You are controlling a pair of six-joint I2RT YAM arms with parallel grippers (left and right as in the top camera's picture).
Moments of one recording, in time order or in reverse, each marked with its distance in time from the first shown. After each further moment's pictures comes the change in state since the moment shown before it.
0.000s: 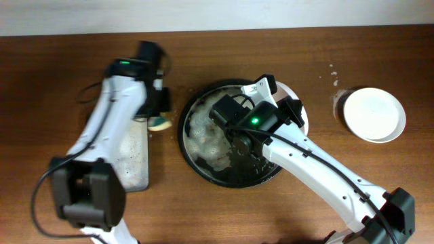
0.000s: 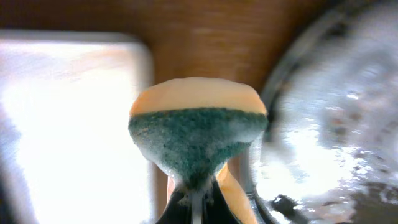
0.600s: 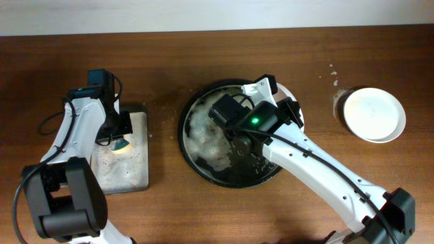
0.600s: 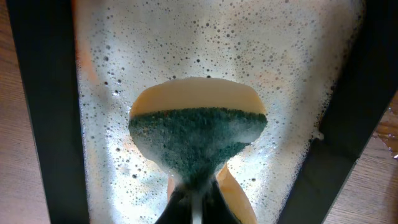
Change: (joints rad) left arm 0.257 -0.059 -0.328 0.201 -0.078 0.163; right arm 0.000 0.000 0.003 0.013 -0.047 0.045
